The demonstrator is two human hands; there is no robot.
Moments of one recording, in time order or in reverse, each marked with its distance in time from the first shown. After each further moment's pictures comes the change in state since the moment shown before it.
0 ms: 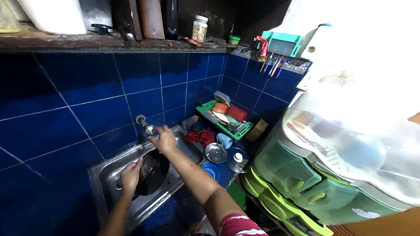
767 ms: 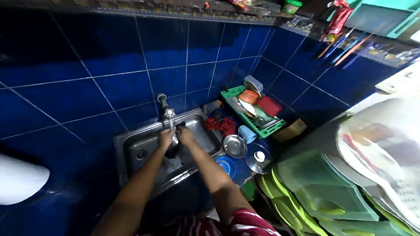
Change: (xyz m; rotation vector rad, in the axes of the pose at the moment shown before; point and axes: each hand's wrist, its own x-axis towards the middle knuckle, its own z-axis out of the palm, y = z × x) left_hand 0.078 0.003 0.085 0.229 -0.272 -0.225; right_hand 0.028 0.099 0.095 0.015 -0.314 0.176
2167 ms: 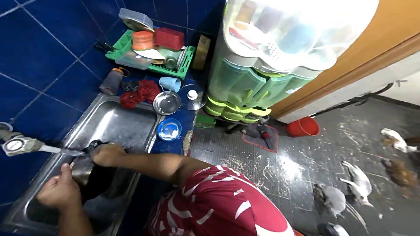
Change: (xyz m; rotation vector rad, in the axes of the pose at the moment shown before) left_hand -0.054 -0.027 -0.041 0.197 0.174 0.240; right_hand -0.068 0.006 0.025 0.376 0.048 0.120
